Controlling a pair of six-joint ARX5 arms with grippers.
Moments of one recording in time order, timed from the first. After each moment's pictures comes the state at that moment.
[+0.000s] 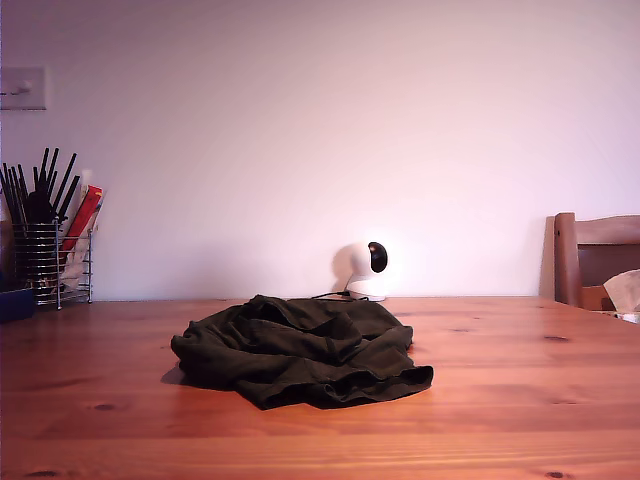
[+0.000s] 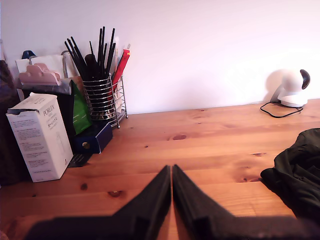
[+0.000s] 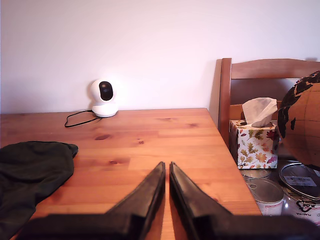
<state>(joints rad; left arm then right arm) 0.00 0.00 0.01 -0.01 0.00 0.00 0.00 0.01 0.02 -0.01 0.00 0.00</state>
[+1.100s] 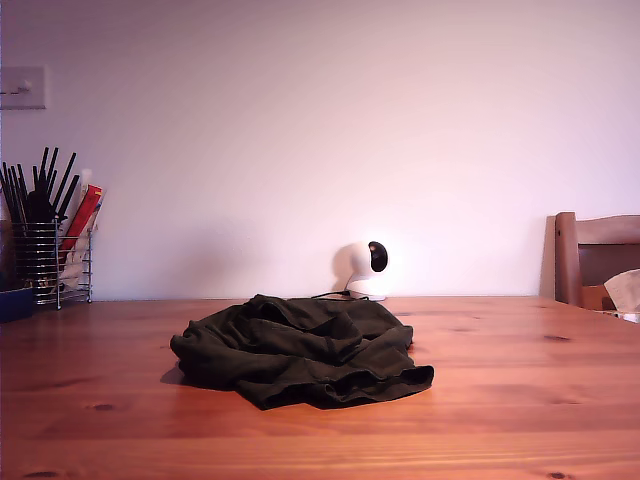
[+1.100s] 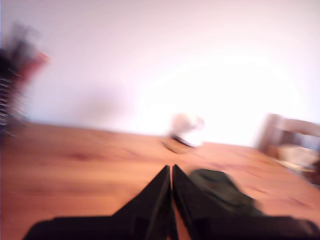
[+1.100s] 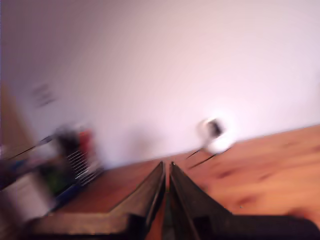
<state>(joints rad) 0.06 0.00 0.10 -0.01 0.45 -0.36 -0.02 0.01 0.18 -0.01 -0.40 0.41</state>
